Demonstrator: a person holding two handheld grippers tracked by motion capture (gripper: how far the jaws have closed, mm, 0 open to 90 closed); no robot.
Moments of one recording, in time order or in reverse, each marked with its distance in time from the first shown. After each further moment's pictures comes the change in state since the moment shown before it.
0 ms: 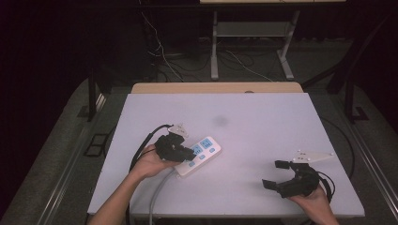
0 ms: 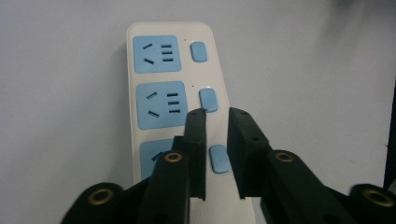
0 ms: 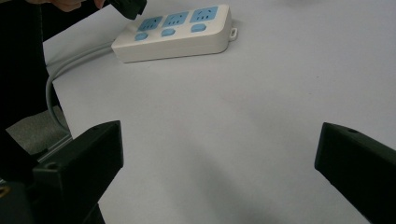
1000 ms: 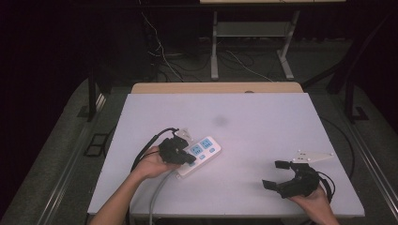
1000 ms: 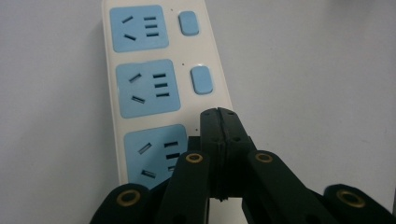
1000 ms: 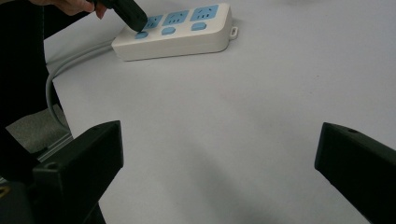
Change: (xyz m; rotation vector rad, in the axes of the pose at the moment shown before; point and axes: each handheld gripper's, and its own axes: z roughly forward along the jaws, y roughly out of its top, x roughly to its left) left arm -0.003 -0.001 0.016 0.095 -0.015 0.044; right arm 0.000 0.000 0.000 0.003 0.000 -0.003
